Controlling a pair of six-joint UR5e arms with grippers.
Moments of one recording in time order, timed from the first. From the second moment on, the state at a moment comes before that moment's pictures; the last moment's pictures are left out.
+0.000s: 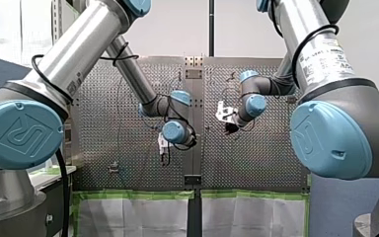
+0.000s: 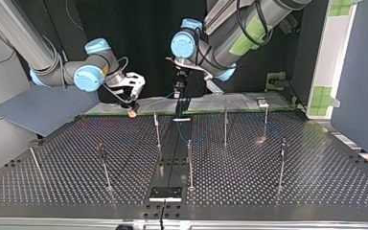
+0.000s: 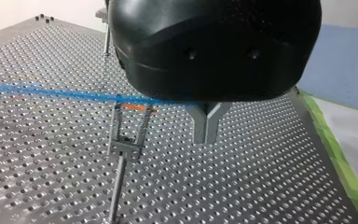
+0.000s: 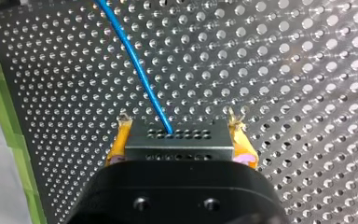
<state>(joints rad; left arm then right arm) -0.58 -2.15 -1.78 -2.54 -1.88 -1.78 1.99 -1.03 1.59 -0.18 1.37 1.72</state>
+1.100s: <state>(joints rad) -0.52 -2.23 -1.51 -2.71 -1.83 -1.78 1.92 -1.02 1.56 -0.21 1.32 1.73</state>
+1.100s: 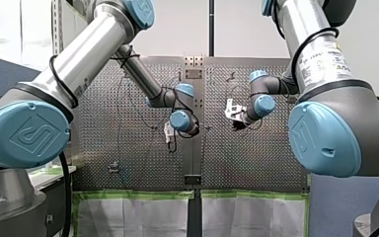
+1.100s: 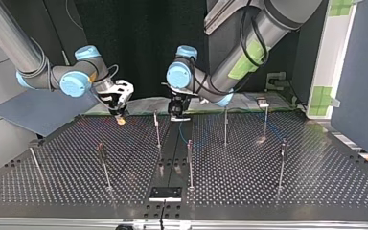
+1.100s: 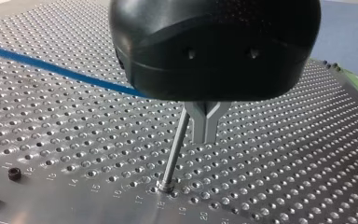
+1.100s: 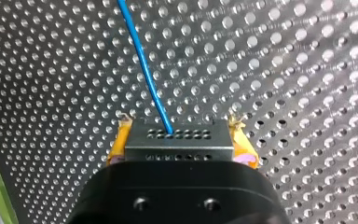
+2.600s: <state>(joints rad) -0.52 -2.30 -1.31 -2.97 -1.90 -1.72 1.86 -0.98 1.48 -0.20 1.31 1.74</state>
